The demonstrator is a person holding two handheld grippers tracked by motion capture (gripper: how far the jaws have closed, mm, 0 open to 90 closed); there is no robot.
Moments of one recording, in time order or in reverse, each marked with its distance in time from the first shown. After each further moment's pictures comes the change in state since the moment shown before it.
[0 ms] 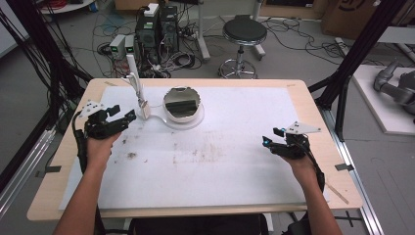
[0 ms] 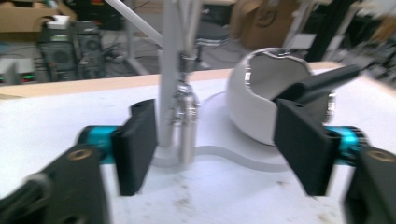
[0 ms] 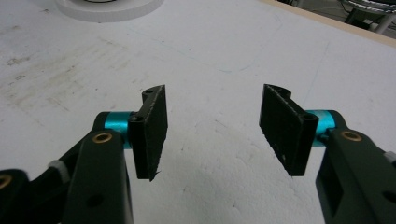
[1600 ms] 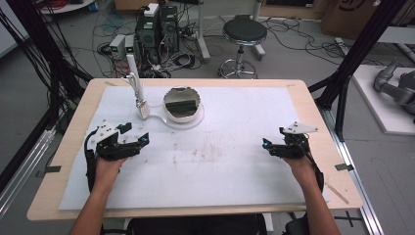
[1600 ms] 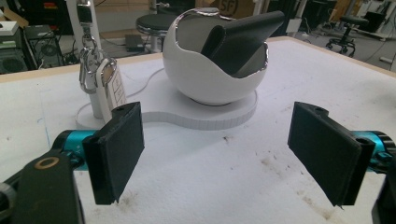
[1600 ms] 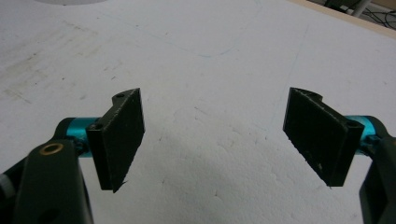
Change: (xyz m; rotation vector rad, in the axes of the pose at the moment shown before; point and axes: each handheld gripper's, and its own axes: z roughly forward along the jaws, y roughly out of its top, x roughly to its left) left arm -0.035 -0.040 -0.012 0.024 -0.116 0.110; right arm -0.002 -0.003 0.006 0.048 -0.084 0.008
